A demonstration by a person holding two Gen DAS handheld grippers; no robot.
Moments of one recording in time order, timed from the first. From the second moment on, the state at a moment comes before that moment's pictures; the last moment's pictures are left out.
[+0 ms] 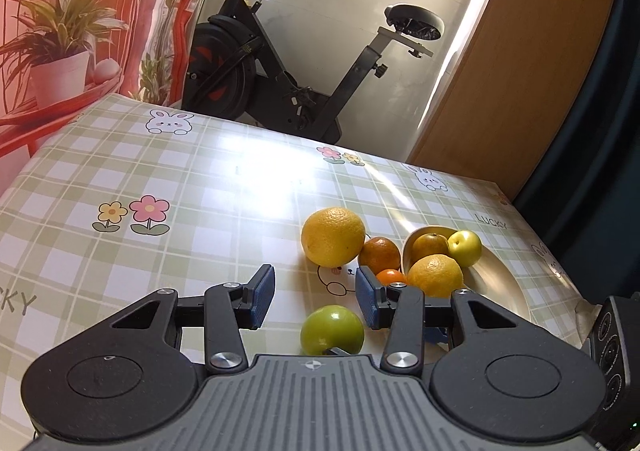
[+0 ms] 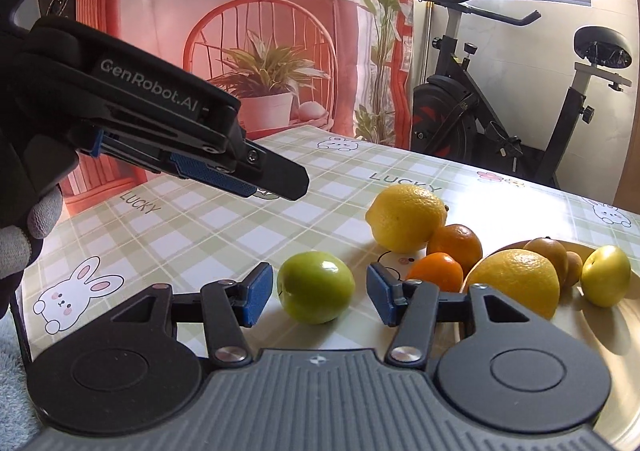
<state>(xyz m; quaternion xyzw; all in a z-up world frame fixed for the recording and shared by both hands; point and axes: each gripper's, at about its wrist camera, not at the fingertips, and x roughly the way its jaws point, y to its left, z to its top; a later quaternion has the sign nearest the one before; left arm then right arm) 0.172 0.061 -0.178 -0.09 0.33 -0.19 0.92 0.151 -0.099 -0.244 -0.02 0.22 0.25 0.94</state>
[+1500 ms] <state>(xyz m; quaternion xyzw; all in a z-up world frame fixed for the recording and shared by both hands) 0.172 0.031 -0.218 -0.07 0.38 -0.19 0.90 0.170 -0.095 -0.254 -0.01 0.28 0.25 0.93</state>
